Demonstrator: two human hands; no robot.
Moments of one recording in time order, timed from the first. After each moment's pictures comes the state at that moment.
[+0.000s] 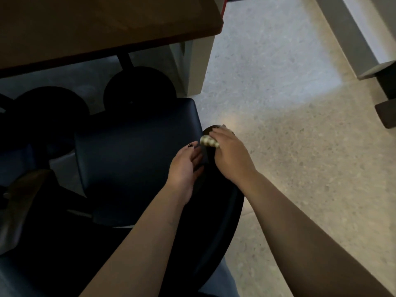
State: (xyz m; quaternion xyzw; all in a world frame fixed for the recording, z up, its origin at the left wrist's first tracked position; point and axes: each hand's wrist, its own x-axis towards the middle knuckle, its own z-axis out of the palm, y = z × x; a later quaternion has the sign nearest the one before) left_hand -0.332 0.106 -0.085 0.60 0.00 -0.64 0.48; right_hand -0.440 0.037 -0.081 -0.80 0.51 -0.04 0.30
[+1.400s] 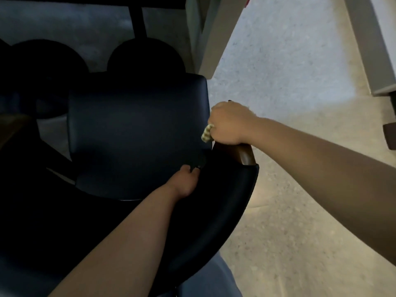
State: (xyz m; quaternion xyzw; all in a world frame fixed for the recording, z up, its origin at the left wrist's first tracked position) left_hand -0.341 0.164 -0.191 0.71 -0.23 -0.65 0.12; right_hand -0.401 -0.001 -0.083 -0.91 0.27 0.30 0.10
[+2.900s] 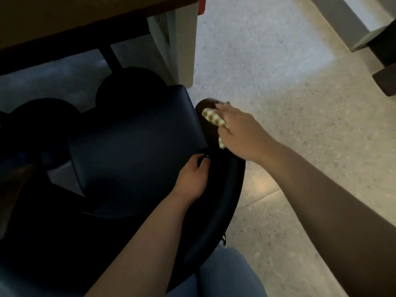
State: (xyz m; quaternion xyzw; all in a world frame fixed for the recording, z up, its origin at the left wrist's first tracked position) left_hand -0.360 0.166 -0.109 0.72 -0.33 -0.57 0.22; right_hand -0.470 0.070 -0.054 -0.81 0.50 -0.02 0.30
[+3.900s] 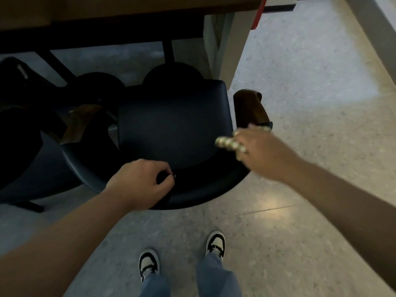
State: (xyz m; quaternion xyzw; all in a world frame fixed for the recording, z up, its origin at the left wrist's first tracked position) left_hand -0.268 0.331 -0.034 0.77 -0.55 -0.30 0.03; right_hand -0.488 0.159 -0.032 -0.94 0.30 0.04 0.16
